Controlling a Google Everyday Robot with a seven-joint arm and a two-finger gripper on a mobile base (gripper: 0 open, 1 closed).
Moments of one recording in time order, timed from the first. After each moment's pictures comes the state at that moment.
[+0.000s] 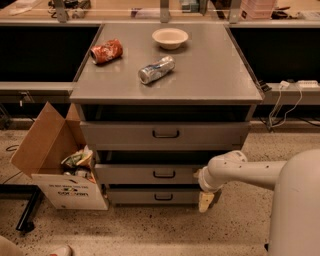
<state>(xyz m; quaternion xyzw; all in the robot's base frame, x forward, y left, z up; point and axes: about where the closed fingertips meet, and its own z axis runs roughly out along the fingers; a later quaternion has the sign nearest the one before) 0.590 -0.190 0.398 -0.70 0.70 -0.01 0.16</state>
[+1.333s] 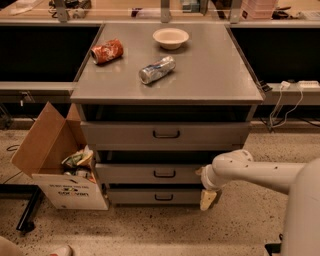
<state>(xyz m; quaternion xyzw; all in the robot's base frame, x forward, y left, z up) 0.590 -0.195 0.415 -0.69 0.70 -0.01 0.18</state>
